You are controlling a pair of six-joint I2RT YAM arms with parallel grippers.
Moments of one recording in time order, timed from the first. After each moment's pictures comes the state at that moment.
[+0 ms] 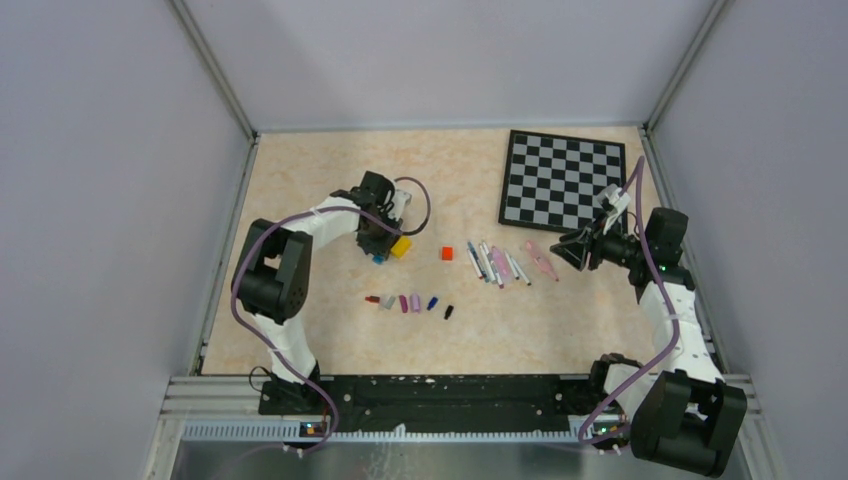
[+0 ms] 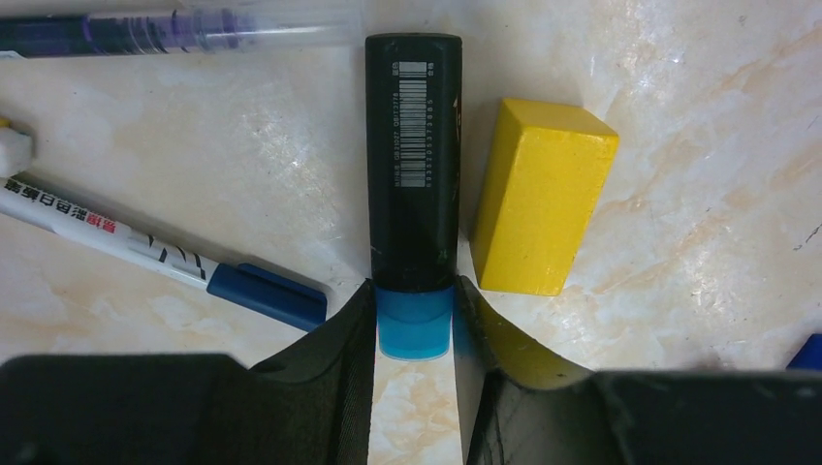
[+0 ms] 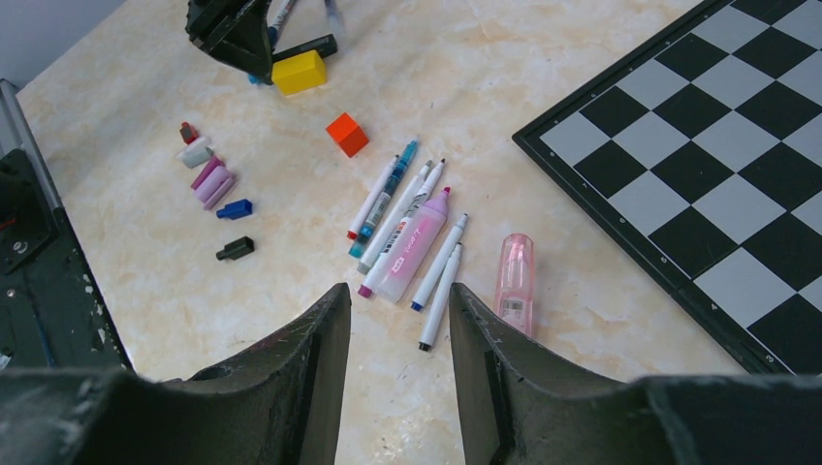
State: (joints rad) left arm -0.37 1.85 1.21 -0.58 0.08 0.10; right arm -0.25 0.99 0.61 -0.21 -1.09 -0.26
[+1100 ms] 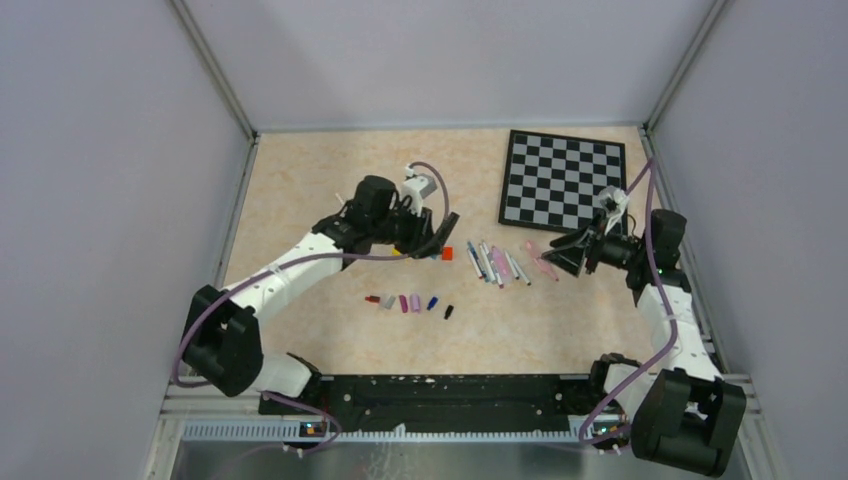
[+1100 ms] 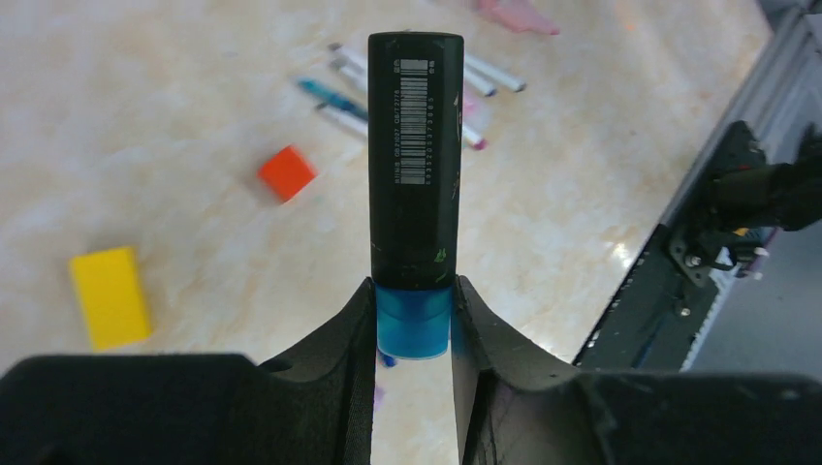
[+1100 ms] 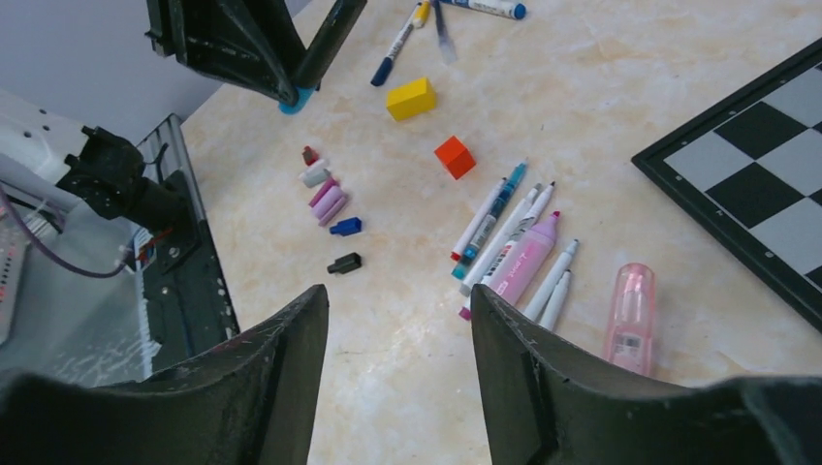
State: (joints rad) left arm -0.51 1.41 1.03 -0.30 0.49 -0.16; right arm -0.25 0.99 0.57 -0.09 -1.28 -0.07
